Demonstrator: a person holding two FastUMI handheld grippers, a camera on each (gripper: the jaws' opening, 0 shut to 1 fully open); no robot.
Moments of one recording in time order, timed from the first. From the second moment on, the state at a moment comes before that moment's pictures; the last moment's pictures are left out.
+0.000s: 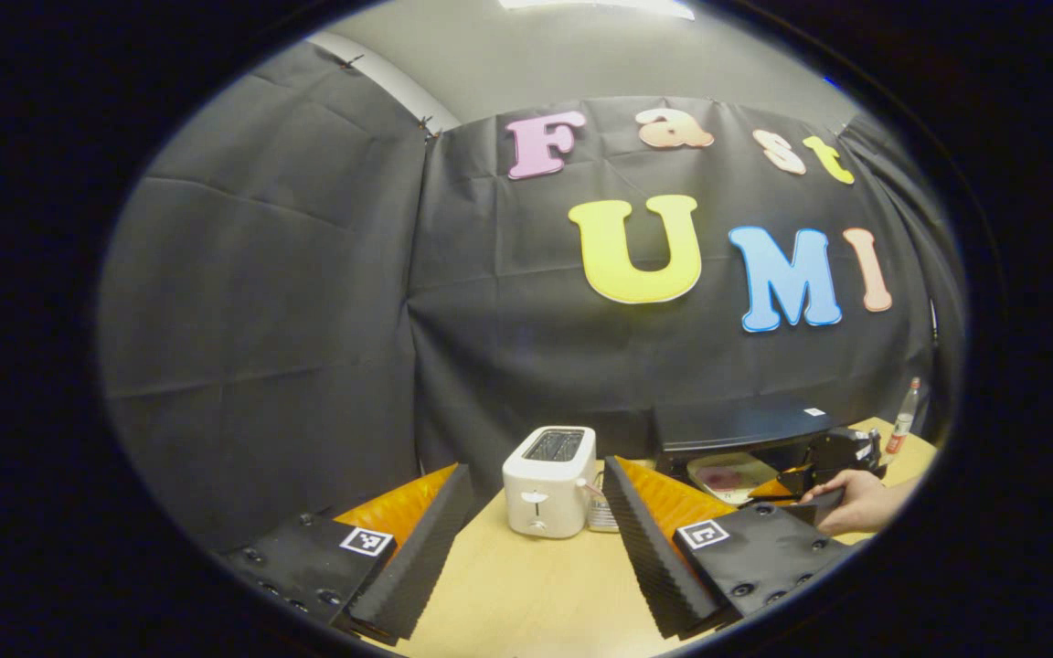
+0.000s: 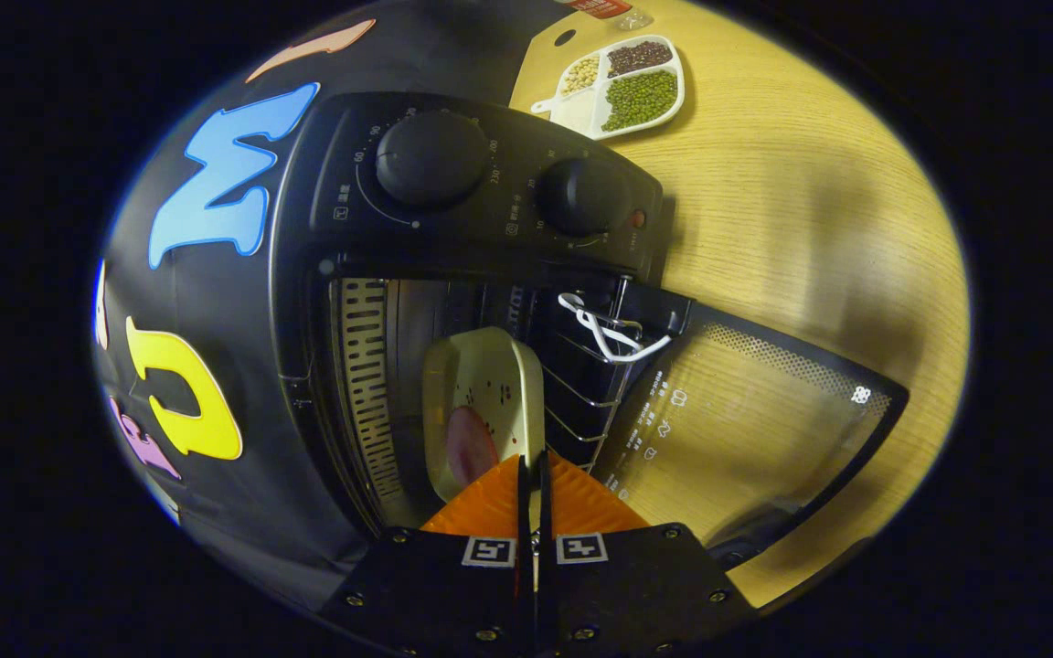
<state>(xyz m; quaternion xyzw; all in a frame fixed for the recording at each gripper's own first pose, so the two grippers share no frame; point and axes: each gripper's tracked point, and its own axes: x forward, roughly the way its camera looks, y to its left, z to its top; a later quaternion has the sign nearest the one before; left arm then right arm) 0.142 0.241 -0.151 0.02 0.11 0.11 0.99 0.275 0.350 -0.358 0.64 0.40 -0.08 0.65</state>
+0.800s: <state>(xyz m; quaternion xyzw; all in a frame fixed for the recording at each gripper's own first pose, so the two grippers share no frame) 0.143 0.182 -0.146 0.01 0.10 0.07 0.99 0.247 0.330 -0.291 0.58 0.39 0.06 0.71</state>
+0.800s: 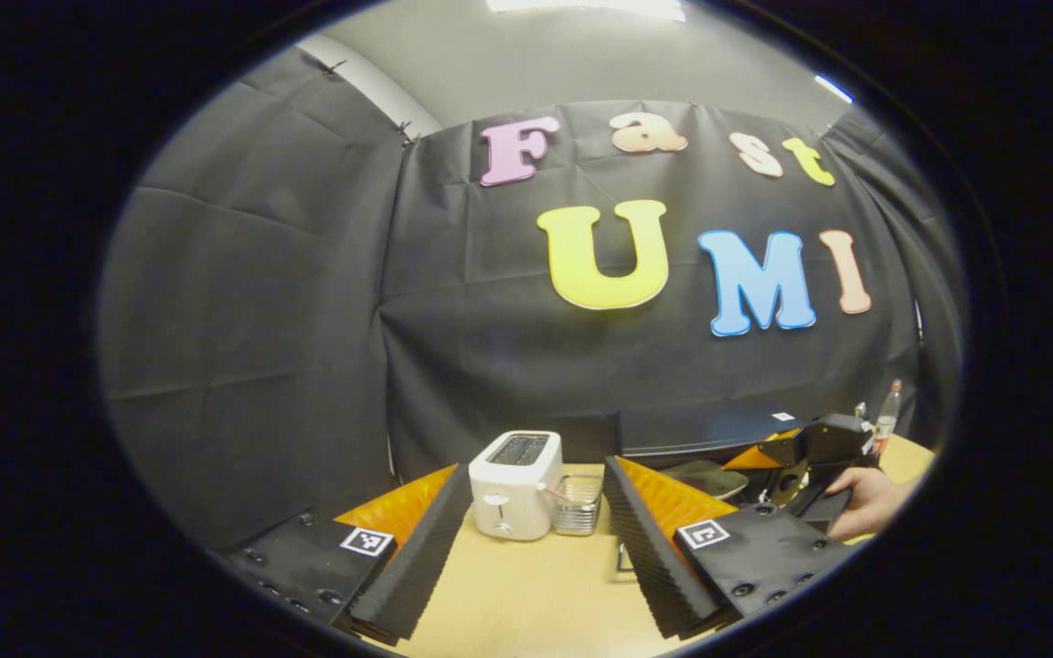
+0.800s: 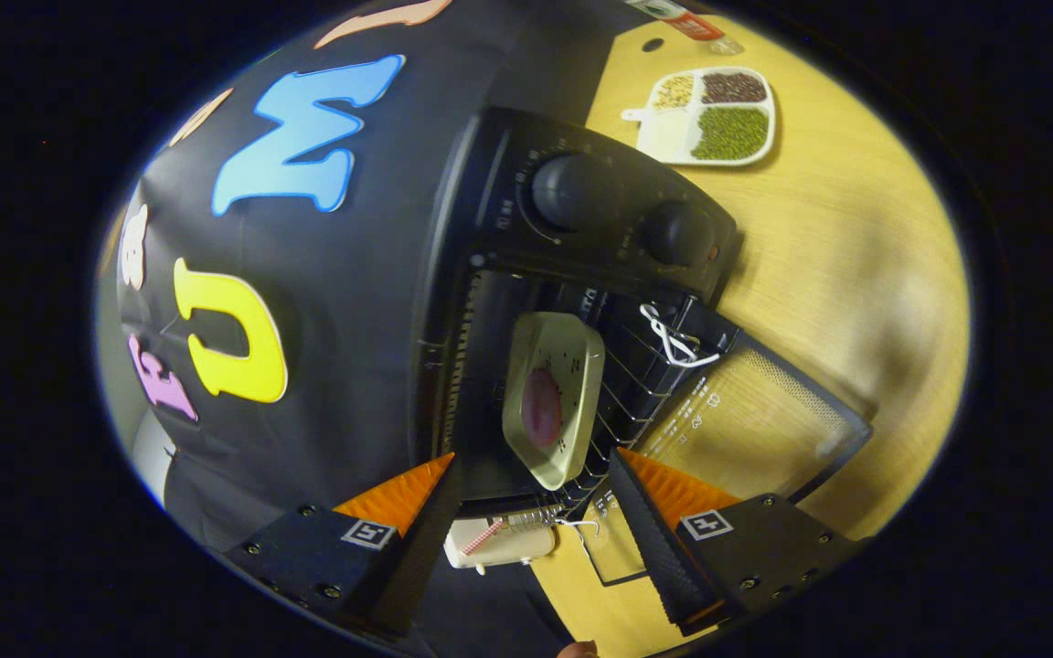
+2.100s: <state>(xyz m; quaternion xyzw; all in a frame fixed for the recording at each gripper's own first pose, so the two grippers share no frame) 0.148 -0.017 -0.374 -0.05 0.35 -0.12 0.93 0.136 0.120 -0.183 0.12 0.21 0.08 0.97</state>
